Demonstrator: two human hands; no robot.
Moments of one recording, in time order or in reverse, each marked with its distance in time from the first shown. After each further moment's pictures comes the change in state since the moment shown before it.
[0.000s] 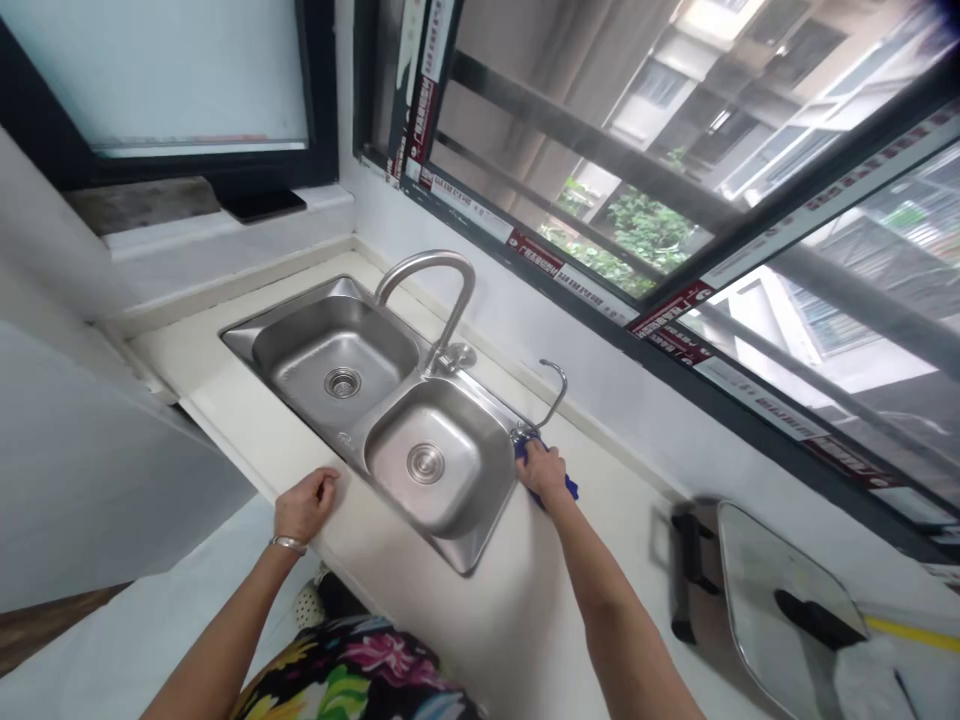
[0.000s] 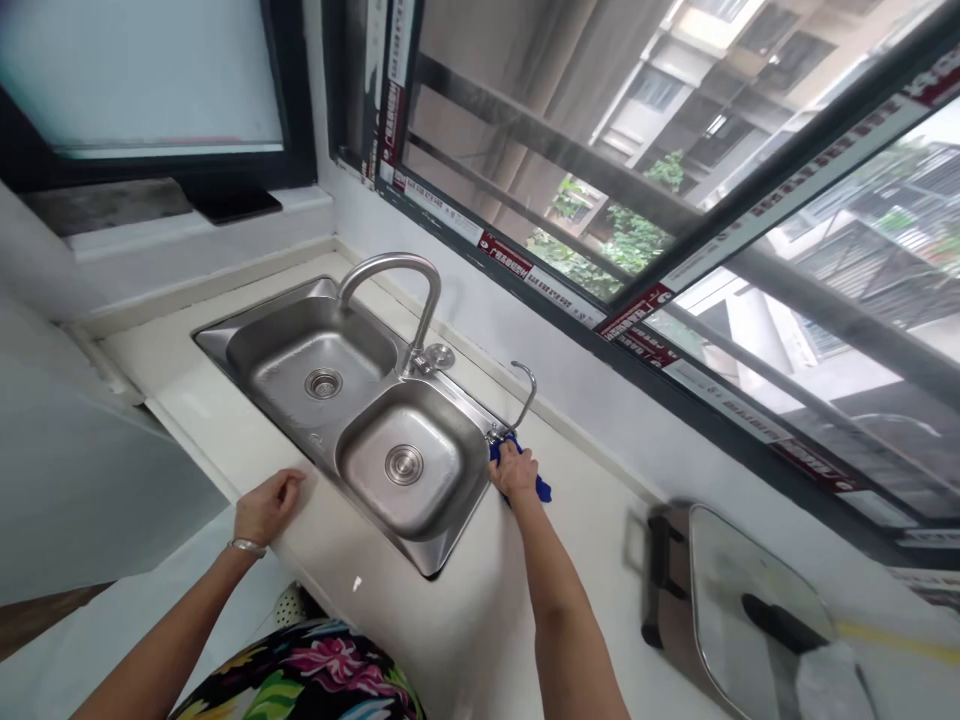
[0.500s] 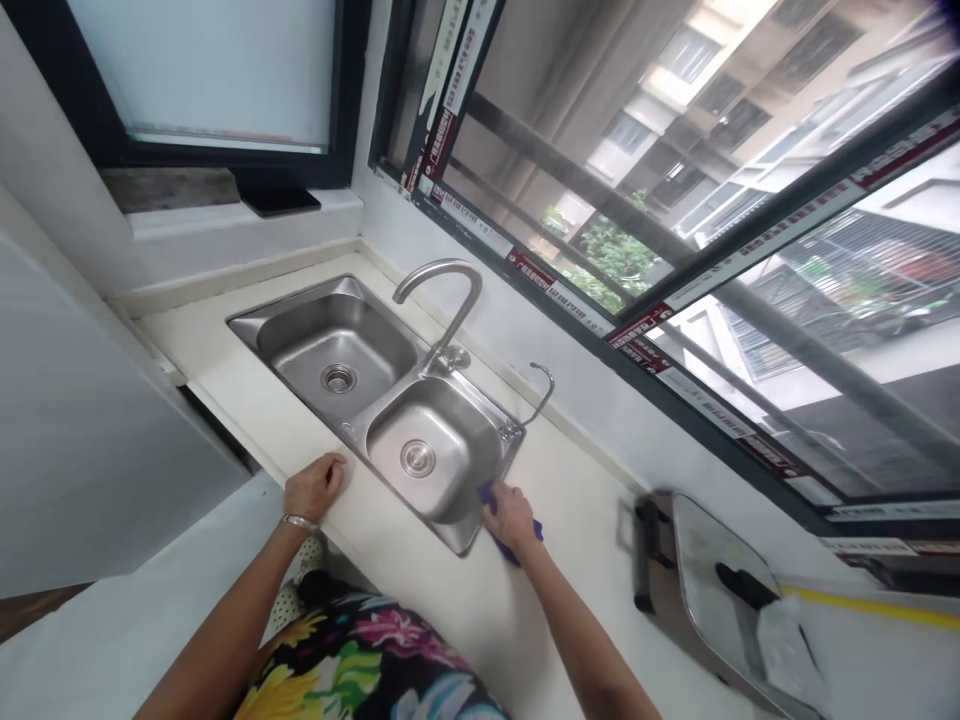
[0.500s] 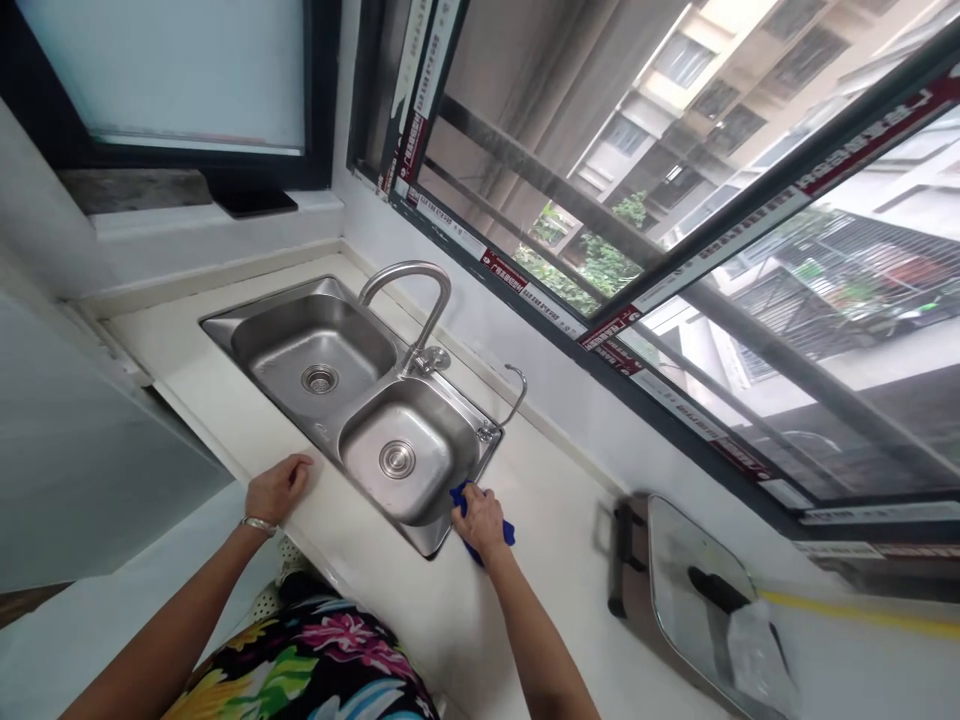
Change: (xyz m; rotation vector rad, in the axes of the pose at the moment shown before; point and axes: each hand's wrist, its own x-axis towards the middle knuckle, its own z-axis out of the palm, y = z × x) left_hand -0.002 -0.002 0.003 -0.008 0.018 0.024; right_hand -0.121 -0.050 0.005 0.081 0.032 -0.187
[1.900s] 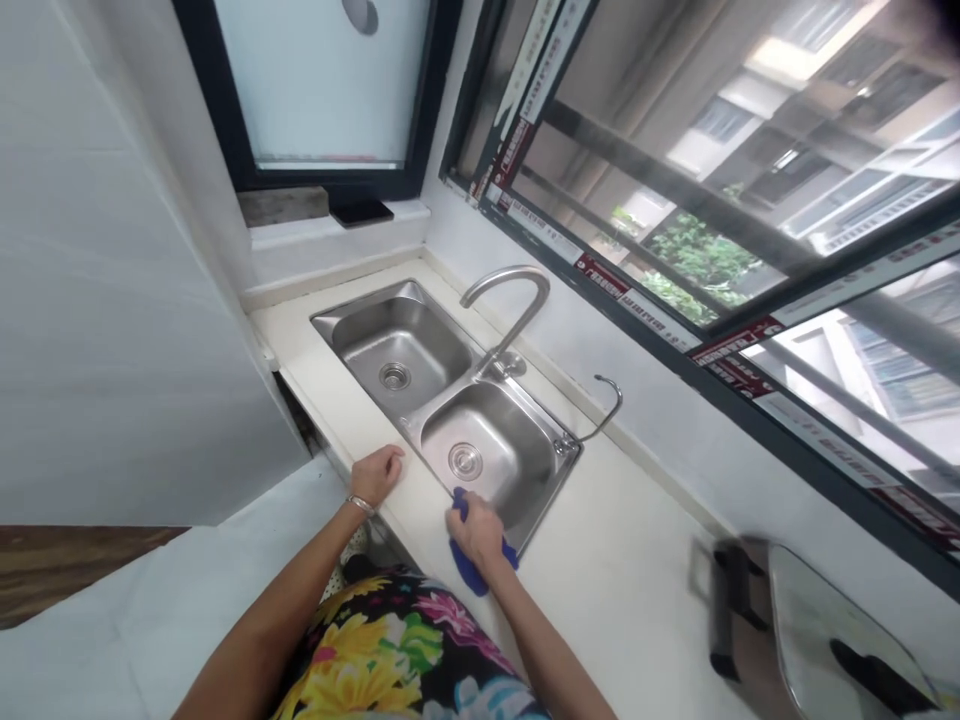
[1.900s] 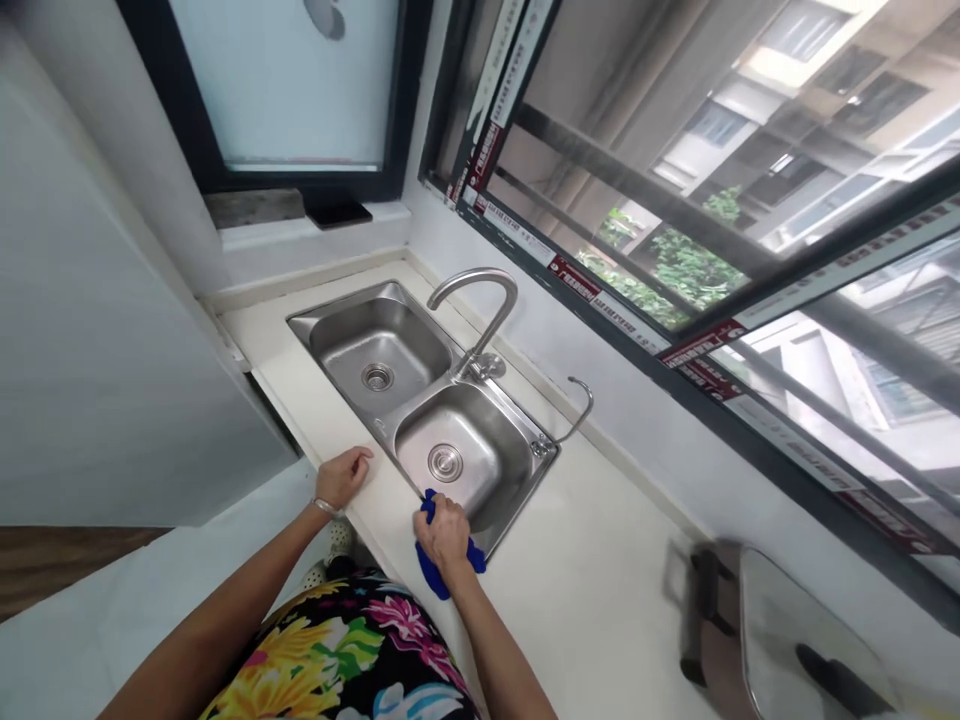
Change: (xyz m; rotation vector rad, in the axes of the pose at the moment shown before) left_hand -0.010 -0.003 0.002 -0.159 0.048 0.037; right_hand -0.015 -0.170 0.010 0.315 0.126 -0.025
